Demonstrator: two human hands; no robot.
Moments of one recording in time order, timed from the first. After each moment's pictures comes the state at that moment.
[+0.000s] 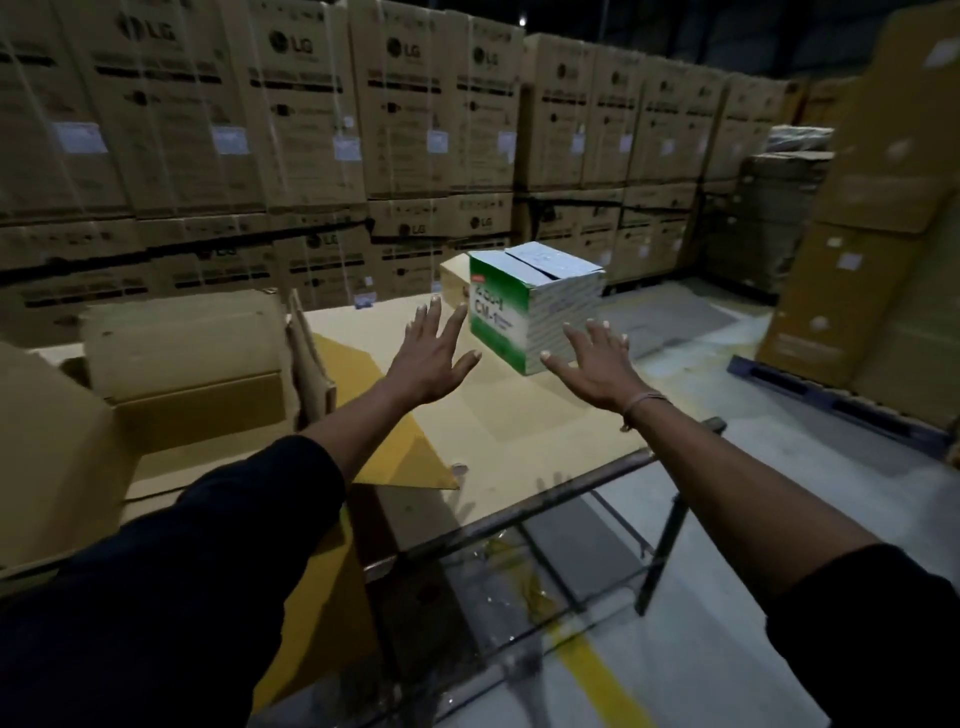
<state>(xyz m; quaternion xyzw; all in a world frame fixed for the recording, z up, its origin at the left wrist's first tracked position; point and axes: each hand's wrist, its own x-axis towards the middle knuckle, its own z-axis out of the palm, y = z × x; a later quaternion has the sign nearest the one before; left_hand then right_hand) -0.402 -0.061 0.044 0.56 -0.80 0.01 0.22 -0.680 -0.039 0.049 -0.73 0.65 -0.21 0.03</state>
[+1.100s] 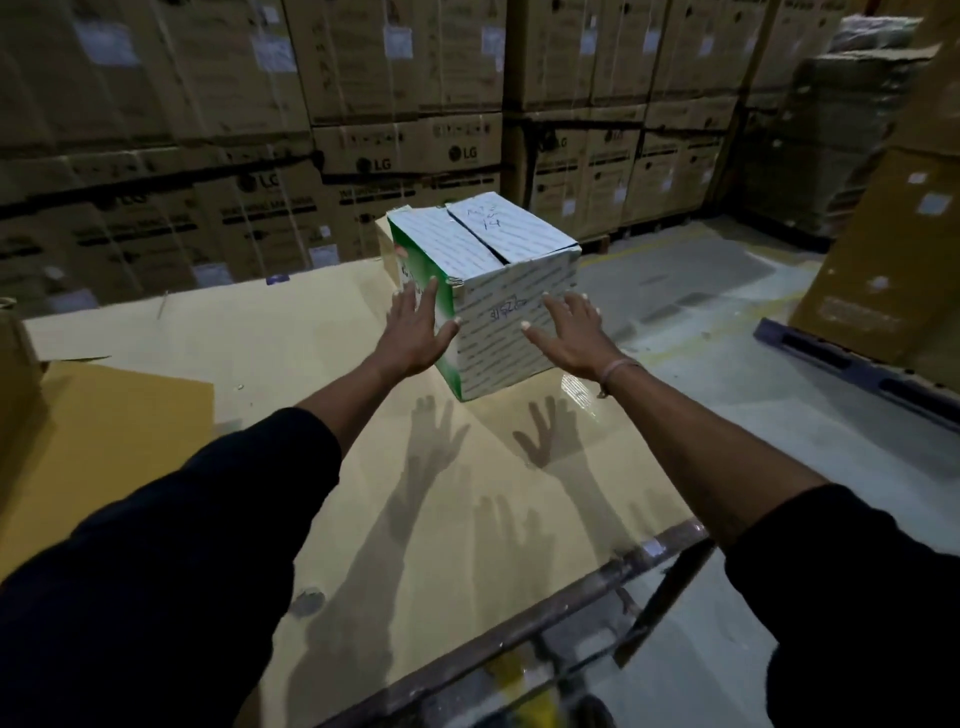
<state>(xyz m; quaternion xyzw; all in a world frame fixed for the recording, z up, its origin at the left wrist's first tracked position) -0.589 -0.468 -0.030 0.63 -0.73 -0.11 0.23 -0.861 -0.467 -0.028 -0.75 0.61 -0.21 0.12</state>
